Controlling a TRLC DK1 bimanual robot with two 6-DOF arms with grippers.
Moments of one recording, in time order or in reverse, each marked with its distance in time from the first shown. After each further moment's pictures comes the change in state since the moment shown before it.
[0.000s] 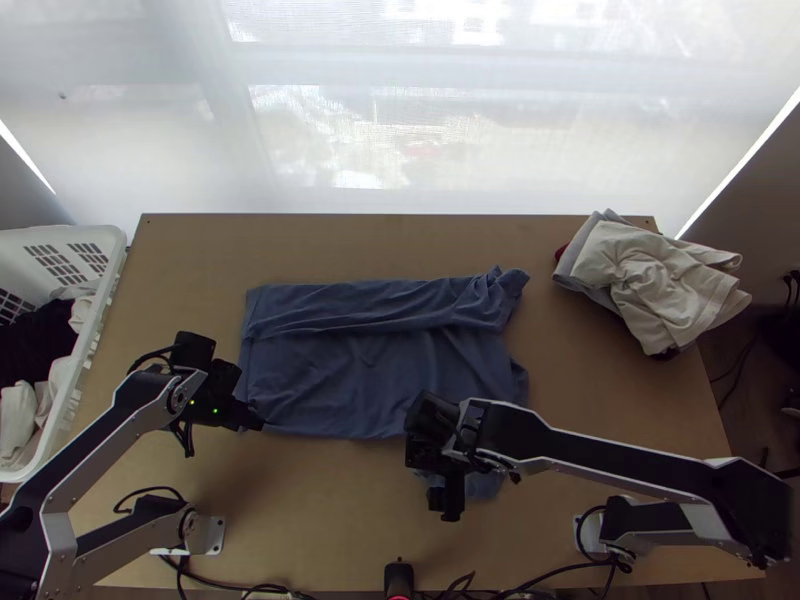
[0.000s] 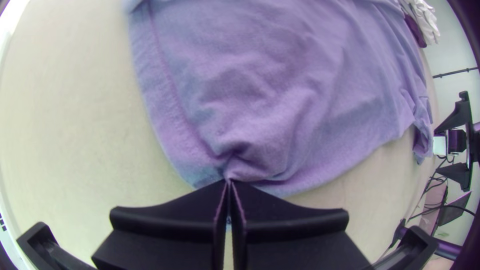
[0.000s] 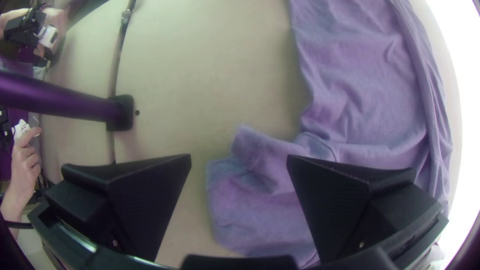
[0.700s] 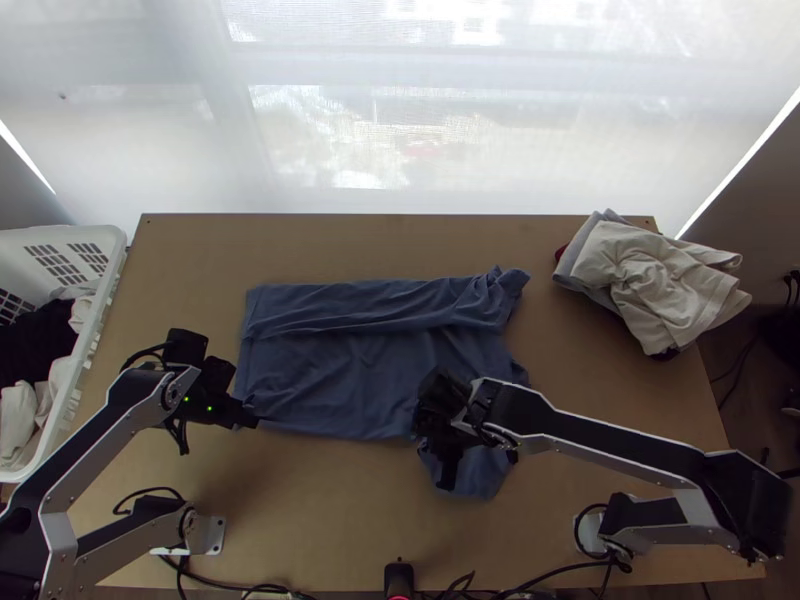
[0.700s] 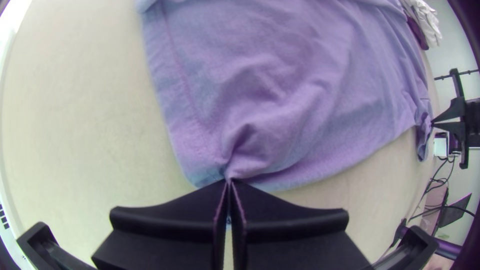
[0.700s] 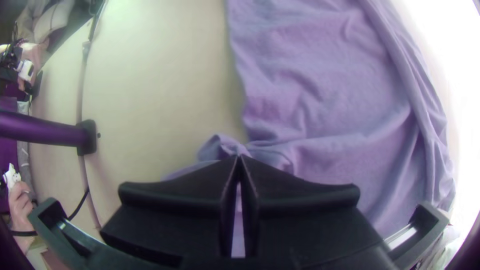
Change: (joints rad) left arm 0.042 -0.005 0.019 -0.029 0.000 0.034; right arm -0.137 0.014 -0.070 0.163 0.013 0.021
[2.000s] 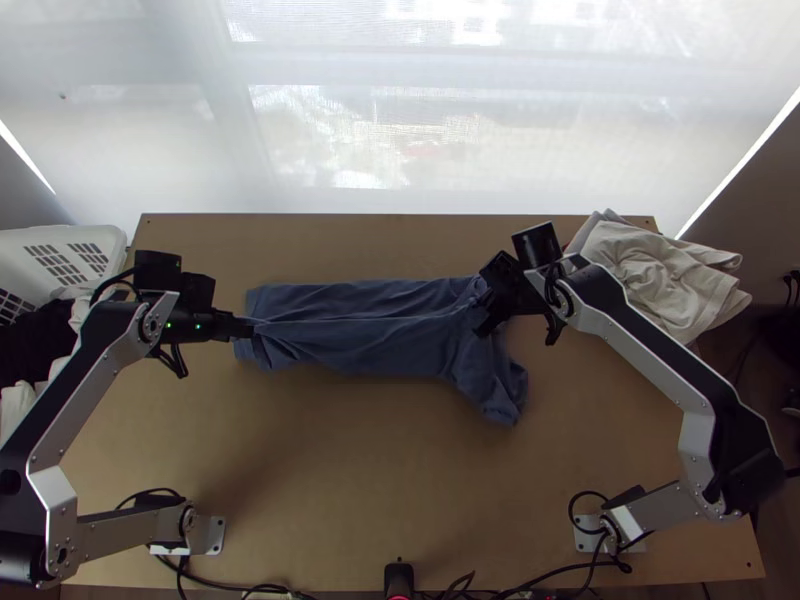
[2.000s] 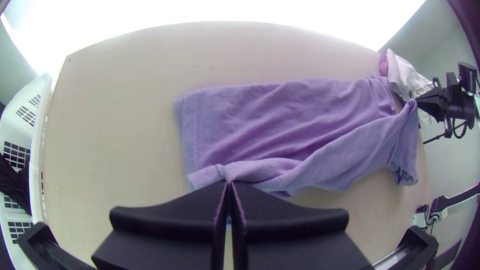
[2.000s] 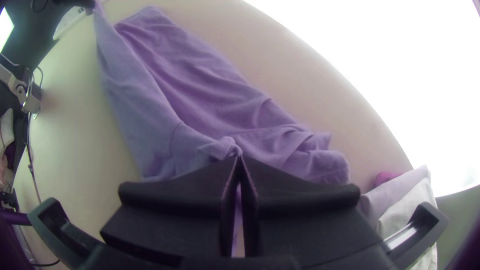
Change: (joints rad) left arm 0.048 0.156 0.448 0.034 0.018 -0.122; right arm -0.604 0.123 0.373 -0.014 -0.006 -0.087
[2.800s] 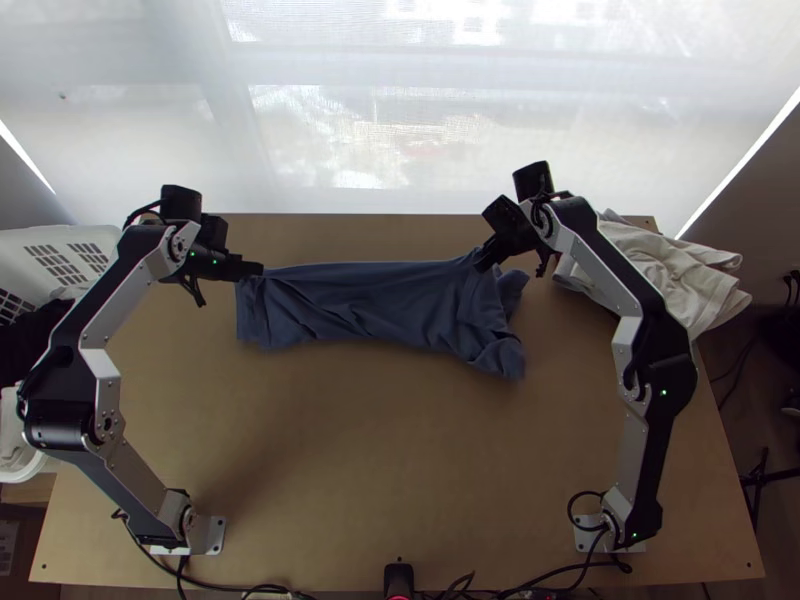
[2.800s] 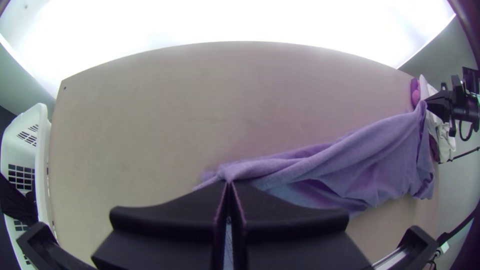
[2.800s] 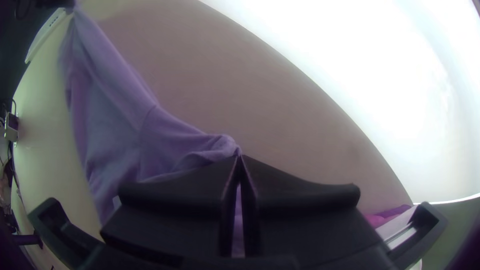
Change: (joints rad) left arm 0.023 0.468 0.465 -0.025 -0.072 0.001; right arm -0.161 0.513 0.593 -0.151 -0.029 -0.087
